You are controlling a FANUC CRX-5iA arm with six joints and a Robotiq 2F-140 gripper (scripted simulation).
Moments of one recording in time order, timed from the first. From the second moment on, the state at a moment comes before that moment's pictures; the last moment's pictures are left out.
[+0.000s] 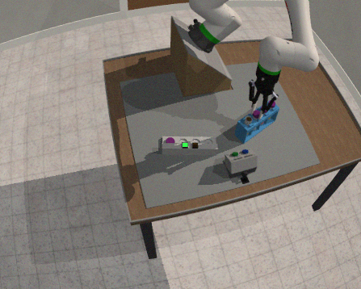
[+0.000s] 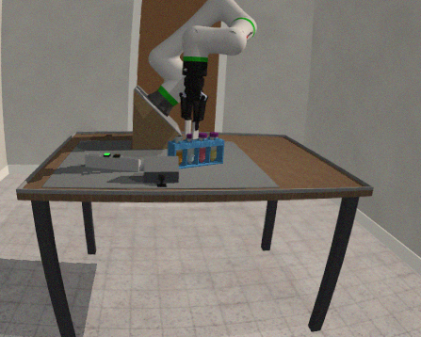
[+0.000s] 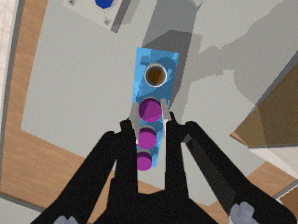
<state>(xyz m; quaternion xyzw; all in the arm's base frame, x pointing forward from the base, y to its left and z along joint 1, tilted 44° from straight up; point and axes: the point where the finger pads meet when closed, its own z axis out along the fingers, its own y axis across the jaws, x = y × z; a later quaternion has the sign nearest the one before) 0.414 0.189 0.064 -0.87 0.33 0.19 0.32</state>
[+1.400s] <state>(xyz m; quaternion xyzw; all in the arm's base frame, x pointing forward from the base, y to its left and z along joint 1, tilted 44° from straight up) 0.415 0.183 0.071 -0.75 0.55 0.27 0.26</state>
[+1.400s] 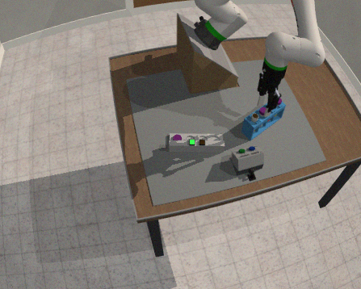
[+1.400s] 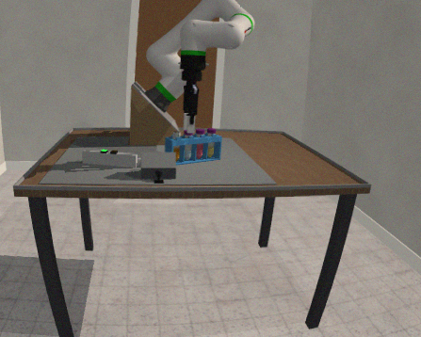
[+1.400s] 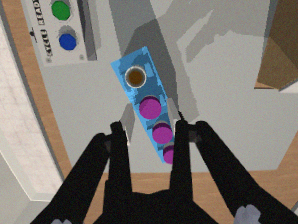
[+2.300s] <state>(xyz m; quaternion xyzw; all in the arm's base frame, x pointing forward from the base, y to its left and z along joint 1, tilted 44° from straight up) 0.423 0.125 0.065 -0.86 0.37 0.20 0.30</state>
